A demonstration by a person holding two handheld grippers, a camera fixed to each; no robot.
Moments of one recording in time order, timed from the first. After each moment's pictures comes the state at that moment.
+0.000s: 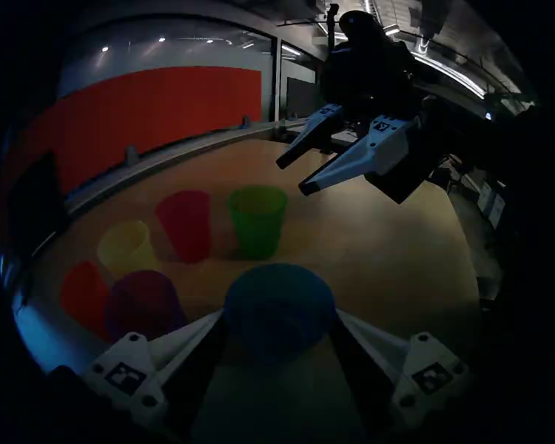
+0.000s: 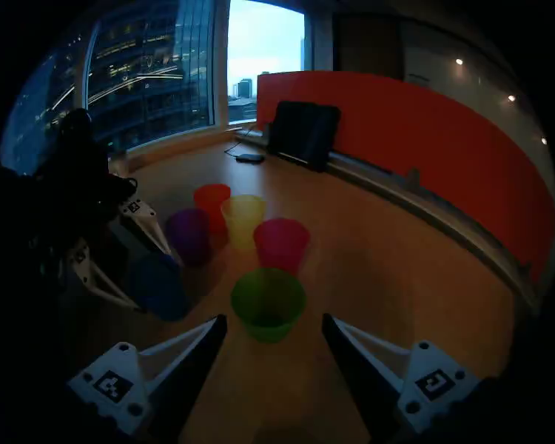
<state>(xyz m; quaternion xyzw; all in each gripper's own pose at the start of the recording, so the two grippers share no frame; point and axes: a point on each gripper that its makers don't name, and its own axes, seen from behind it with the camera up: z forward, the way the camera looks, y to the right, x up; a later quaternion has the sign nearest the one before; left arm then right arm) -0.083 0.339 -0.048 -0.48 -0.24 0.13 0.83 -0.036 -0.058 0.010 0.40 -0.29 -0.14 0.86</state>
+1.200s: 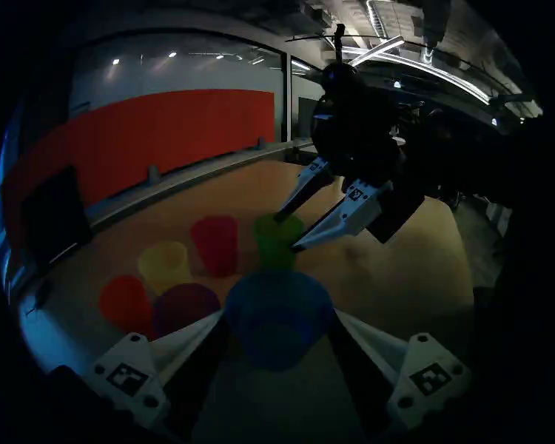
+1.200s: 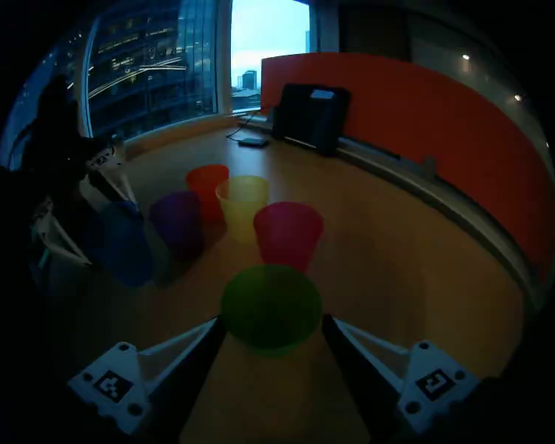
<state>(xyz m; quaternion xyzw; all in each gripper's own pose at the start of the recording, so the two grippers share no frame) -0.035 0.303 -0.045 -0.45 -0.21 0.12 0.86 -0.081 -0.088 0.030 0.41 -0.31 -0.15 0.85</state>
